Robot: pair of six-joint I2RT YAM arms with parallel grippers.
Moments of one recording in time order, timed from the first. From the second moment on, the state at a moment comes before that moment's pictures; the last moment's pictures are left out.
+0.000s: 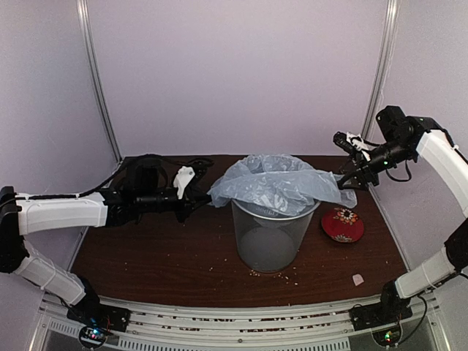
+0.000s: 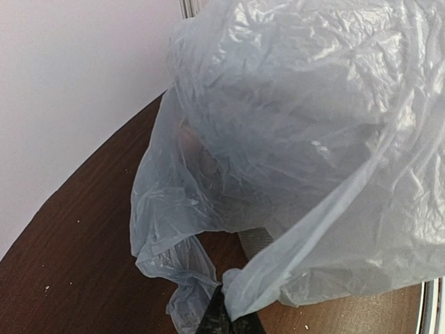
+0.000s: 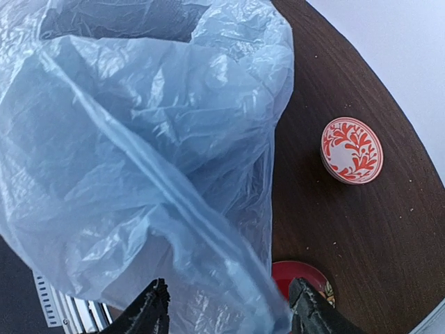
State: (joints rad) left arm -0.73 1.37 0.83 0.16 0.34 0.23; right arm 0.11 1.38 1.50 -1.24 -0.67 -0.93
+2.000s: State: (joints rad) left arm -1.12 1.30 0.70 0.10 -0.12 0.34; right arm 0.24 0.32 0.52 -0.85 -0.51 -1.83
